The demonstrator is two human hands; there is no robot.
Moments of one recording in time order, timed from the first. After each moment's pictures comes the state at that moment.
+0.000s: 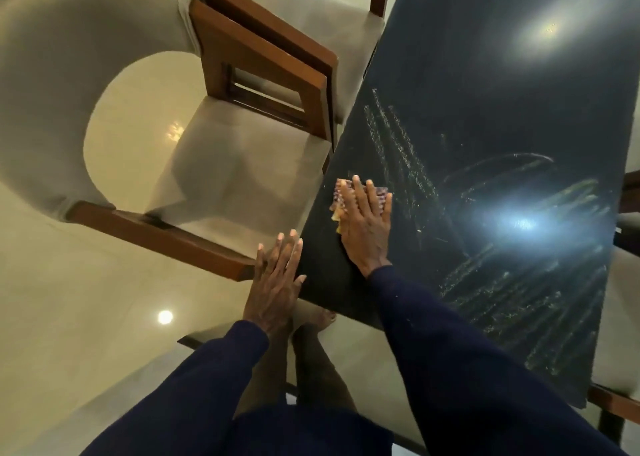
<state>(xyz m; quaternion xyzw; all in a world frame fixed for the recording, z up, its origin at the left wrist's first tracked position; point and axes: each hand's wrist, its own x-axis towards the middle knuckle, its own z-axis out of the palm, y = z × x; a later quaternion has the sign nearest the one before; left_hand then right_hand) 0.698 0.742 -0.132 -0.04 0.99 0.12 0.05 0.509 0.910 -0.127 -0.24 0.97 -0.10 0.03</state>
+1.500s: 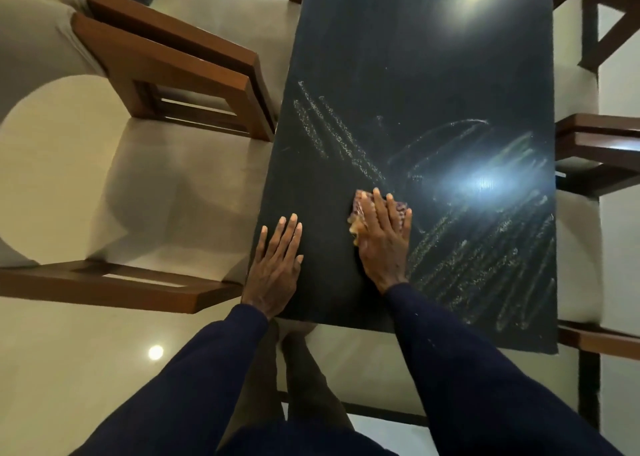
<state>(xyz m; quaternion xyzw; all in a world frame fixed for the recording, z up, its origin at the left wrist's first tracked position) 0.614 0.791 -0.144 0.07 0.99 0.13 0.03 0.520 1.031 -0.121 -0.10 0.99 -0.08 0.00</state>
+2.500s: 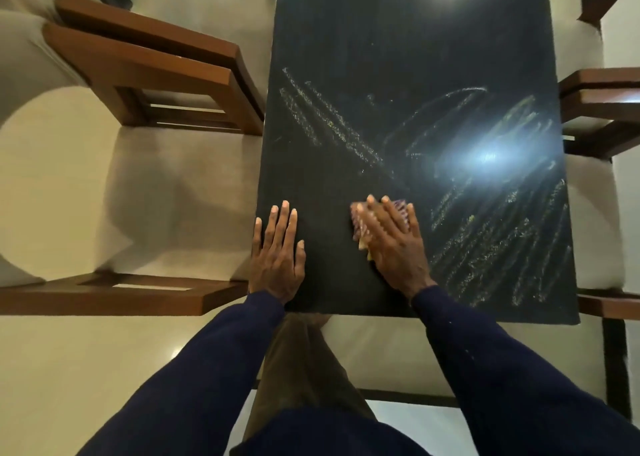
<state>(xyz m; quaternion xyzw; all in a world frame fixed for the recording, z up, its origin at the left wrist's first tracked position) 0.607 0.795 -0.145 0.02 0.99 0.15 0.02 0.557 1.072 -0.121 -0.20 0.98 -0.07 0.01</state>
